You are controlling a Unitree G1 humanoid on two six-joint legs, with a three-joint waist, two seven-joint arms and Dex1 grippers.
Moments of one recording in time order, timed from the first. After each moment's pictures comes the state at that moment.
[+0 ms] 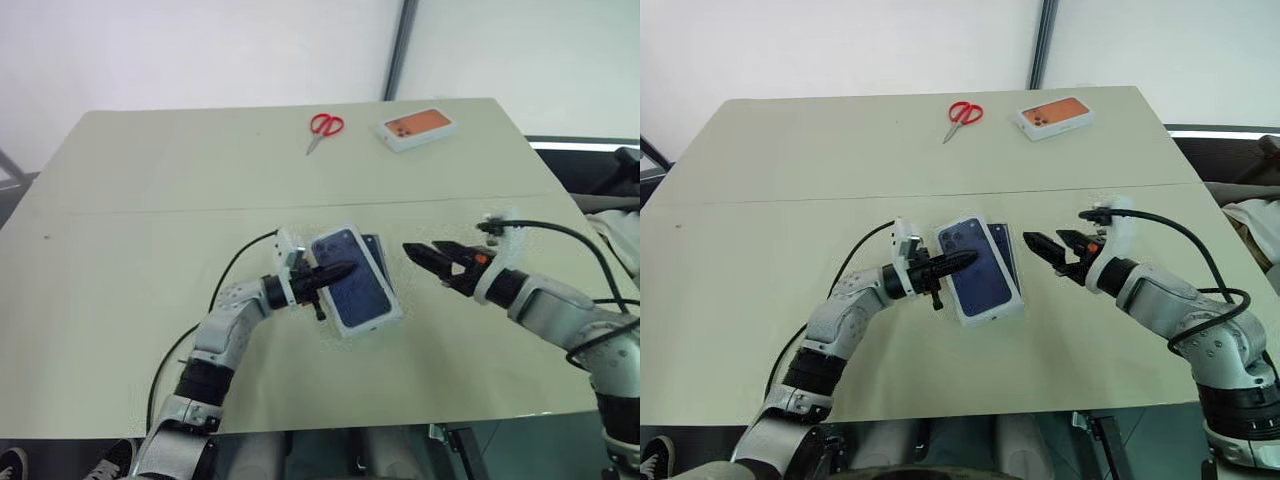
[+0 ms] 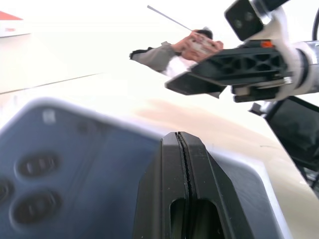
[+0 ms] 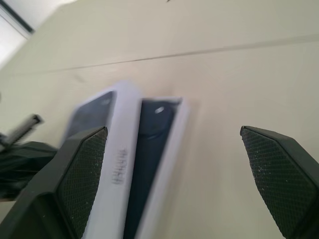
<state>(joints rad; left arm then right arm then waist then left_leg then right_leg) -0.41 0.14 -0.14 0.18 -0.44 0.23 -0.97 -0.19 -0.77 -0.13 -0.34 1.07 0.74 0.14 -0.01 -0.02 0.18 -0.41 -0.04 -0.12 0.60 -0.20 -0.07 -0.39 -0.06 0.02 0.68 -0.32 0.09</state>
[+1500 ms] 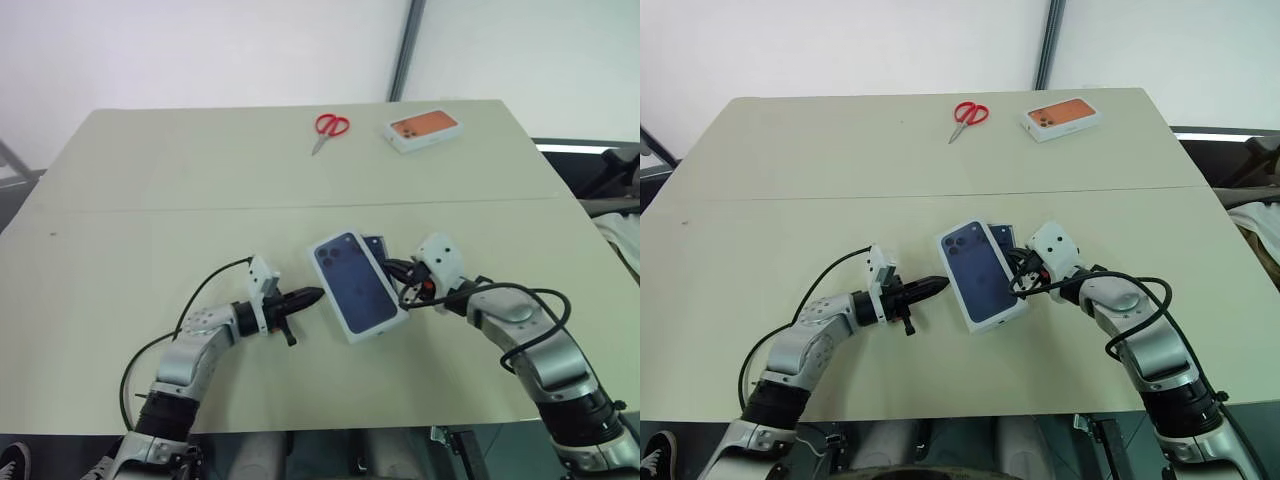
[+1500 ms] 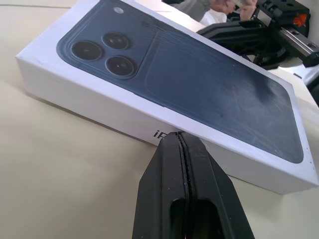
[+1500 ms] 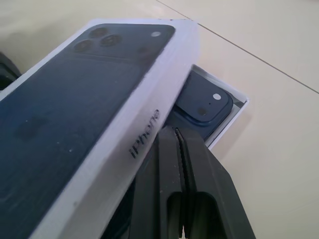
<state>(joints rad) -0.24 0.26 -0.11 0.05 -0.40 0.34 -0.89 -0.20 -0.62 0.11 -0.32 0.29 0.52 0.54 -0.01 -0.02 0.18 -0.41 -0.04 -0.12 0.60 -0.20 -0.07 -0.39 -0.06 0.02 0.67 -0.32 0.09</state>
